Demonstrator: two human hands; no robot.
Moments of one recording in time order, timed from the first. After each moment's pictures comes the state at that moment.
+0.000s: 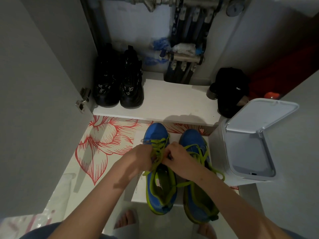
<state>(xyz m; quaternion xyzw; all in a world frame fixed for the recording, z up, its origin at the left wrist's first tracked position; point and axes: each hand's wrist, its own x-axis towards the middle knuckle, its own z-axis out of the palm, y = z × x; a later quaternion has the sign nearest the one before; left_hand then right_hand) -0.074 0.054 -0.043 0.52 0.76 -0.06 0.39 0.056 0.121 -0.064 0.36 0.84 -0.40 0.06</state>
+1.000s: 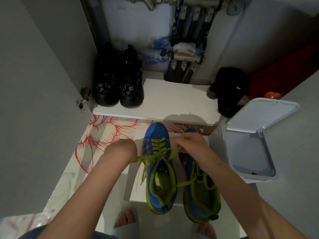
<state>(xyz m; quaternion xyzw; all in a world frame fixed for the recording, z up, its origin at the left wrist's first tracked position) -0.099 0.045 -0.023 0.39 0.84 -0.13 0.35 0.060 0.145 -0.036 0.52 0.61 -0.60 -0.09</state>
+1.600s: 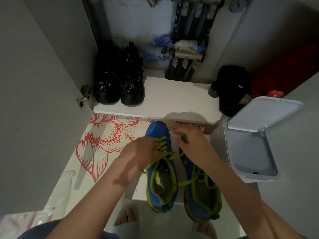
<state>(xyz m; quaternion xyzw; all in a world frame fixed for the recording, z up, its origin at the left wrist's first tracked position) -0.074 0.054 -0.033 0.48 0.81 -0.01 0.33 0.066 0.146 -0.042 0.40 0.85 -0.33 -0.08</state>
